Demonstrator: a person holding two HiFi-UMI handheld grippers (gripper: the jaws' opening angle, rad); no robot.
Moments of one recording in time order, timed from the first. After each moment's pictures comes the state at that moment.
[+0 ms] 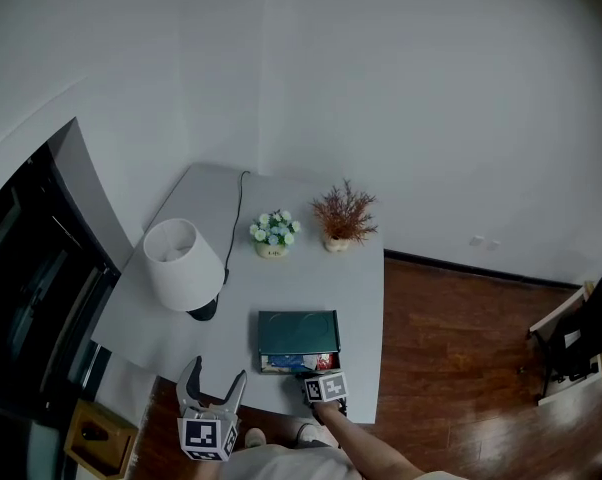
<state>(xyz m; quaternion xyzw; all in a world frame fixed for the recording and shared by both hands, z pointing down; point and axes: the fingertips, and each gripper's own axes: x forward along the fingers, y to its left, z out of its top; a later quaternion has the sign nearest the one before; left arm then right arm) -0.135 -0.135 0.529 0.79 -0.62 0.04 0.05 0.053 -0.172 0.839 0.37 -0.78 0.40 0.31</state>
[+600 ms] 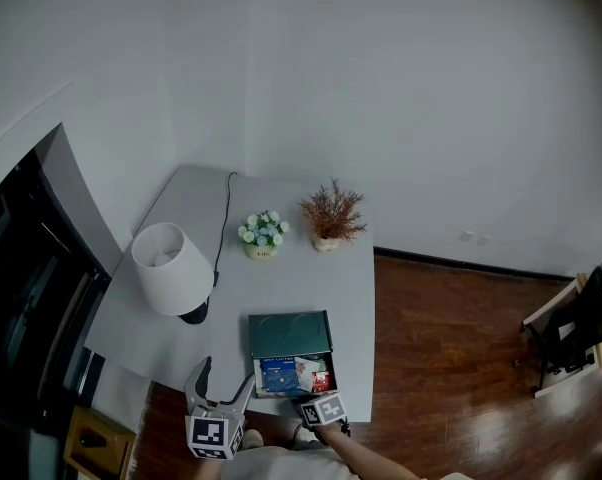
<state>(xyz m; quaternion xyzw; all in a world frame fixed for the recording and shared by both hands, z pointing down) -0.100 -0.149 0.540 0.82 -0.57 0.05 0.05 0.063 -0.100 0.838 0.33 -0.78 0.39 0.36</state>
